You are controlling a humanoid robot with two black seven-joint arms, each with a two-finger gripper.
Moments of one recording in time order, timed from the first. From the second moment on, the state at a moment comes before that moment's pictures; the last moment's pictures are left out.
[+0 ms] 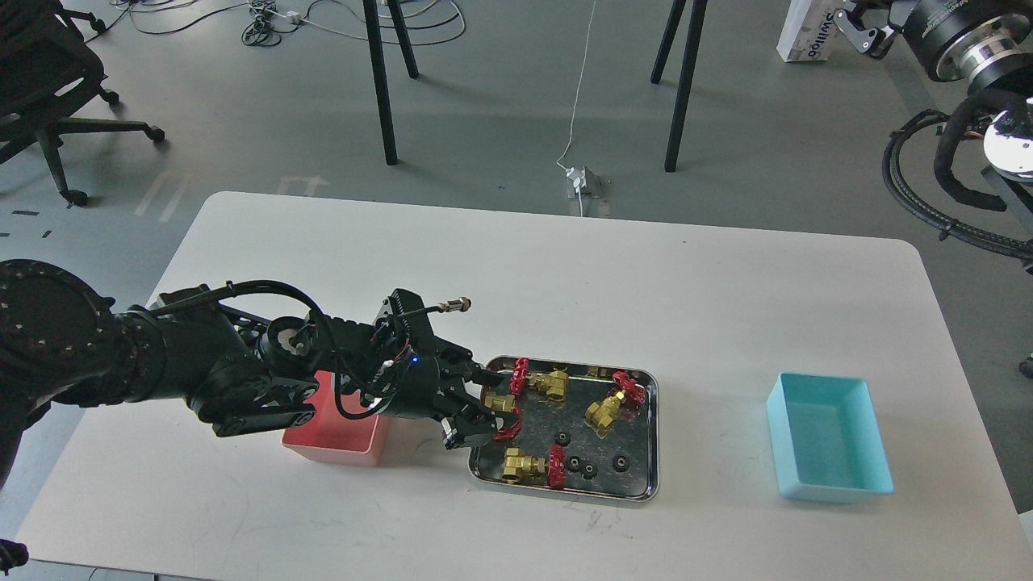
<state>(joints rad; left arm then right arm) -1.19 0.17 0.76 -0.93 1.37 0.32 -0.49 1.05 -0.58 0.67 0.83 0.16 0.17 0.19</state>
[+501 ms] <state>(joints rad) -1.18 0.17 0.75 -0.93 1.38 0.33 -0.49 1.04 -0.58 0.67 0.83 0.16 0.17 0.19</state>
